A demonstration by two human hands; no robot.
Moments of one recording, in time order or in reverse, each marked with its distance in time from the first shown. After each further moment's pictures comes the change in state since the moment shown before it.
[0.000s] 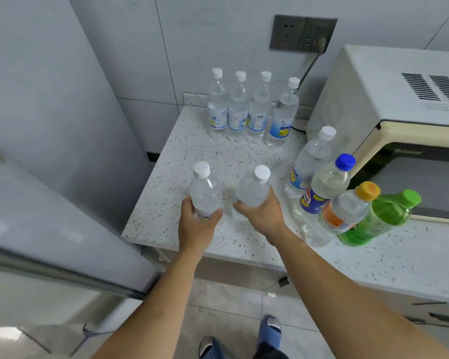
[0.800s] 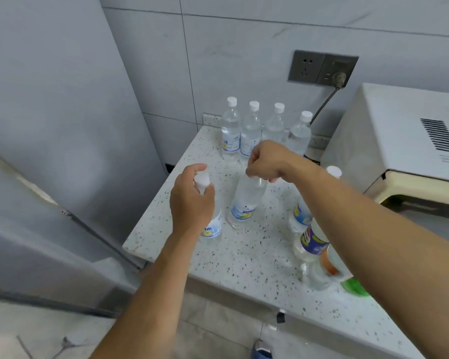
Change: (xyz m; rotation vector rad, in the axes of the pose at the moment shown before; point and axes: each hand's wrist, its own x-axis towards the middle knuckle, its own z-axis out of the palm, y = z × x) left_hand 0.025 0.125 0.004 0.226 0.284 0.300; right_hand 0.098 -0.183 -0.049 -0.861 -0.428 -0.163
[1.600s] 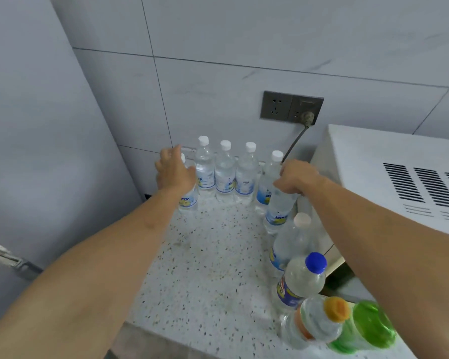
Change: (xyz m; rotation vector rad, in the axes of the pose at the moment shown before) left_hand 0.175 0.025 0.085 0.416 -0.108 0.004; right_hand 0.050 0.092 -0.085 -0.344 0.169 0.272
